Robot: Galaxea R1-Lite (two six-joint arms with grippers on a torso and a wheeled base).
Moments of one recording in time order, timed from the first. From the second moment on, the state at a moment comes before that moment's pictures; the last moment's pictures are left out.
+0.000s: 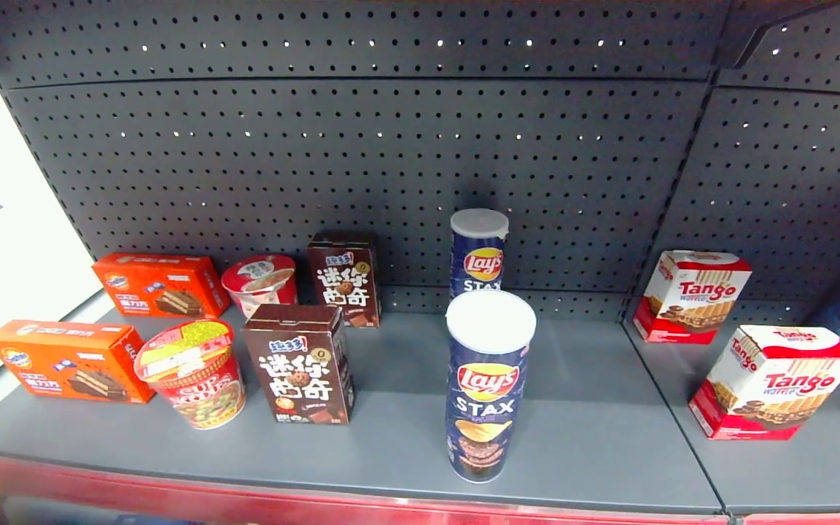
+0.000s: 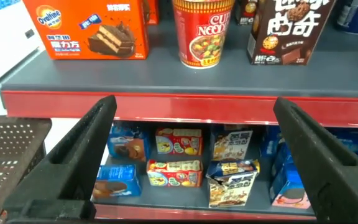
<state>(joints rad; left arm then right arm) -0.01 0.01 0.00 0.00 0.01 0.00 -0.15 0.08 0.00 0.00 0.03 0.01</state>
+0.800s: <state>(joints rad) -0.01 0.01 0.00 0.00 0.01 0.00 -0.15 0.09 0.00 0.00 0.03 0.01</state>
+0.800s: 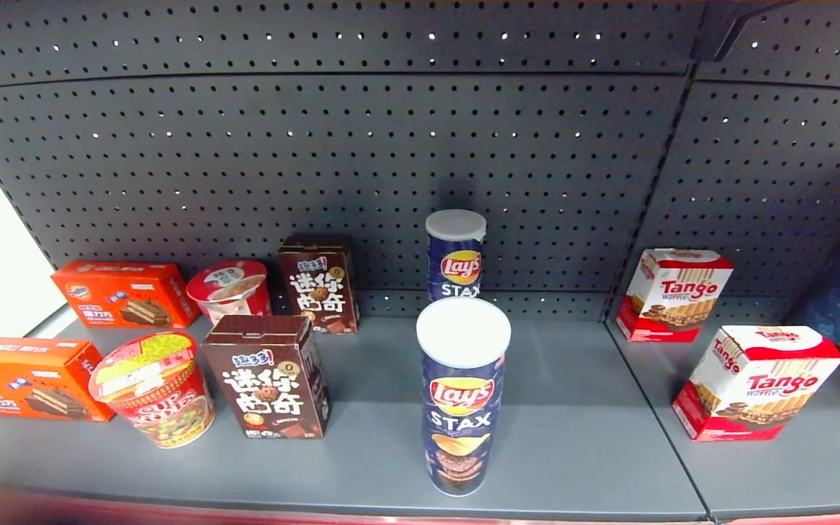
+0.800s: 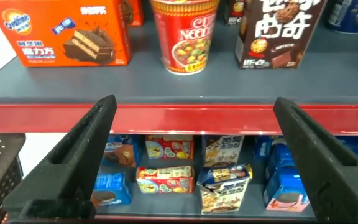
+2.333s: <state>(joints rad) -0.01 0.01 0.00 0.00 0.00 0.00 -0.15 0.09 0.00 0.00 0.03 0.01</state>
